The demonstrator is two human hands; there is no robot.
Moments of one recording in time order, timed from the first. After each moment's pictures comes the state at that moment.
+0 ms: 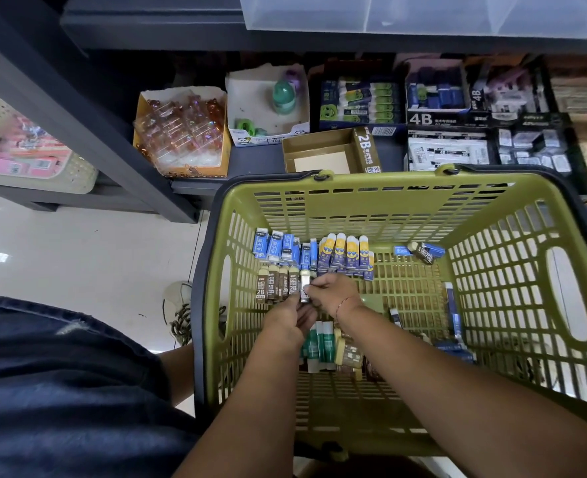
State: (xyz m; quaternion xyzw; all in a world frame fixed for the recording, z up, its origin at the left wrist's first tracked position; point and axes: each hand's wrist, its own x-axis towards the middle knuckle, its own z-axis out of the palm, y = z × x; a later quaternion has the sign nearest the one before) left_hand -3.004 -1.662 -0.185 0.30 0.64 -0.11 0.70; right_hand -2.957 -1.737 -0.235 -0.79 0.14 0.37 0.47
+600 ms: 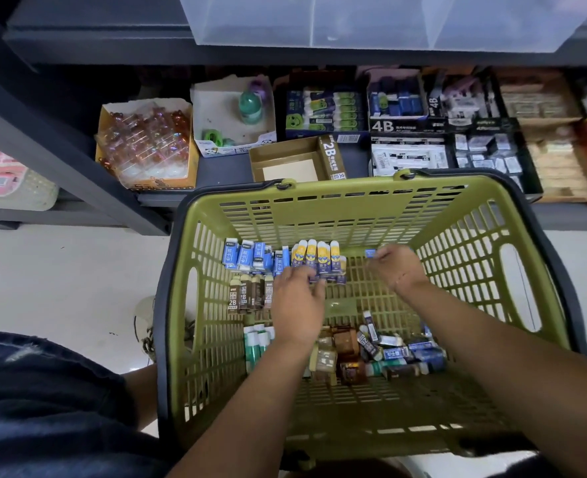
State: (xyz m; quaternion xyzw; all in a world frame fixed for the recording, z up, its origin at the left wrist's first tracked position) left_hand -2.987 -1.705 -0.166 0.90 0.23 -0.06 0.37; right_hand -2.874 -1.863 -0.209 -0.91 0.12 0.26 0.32
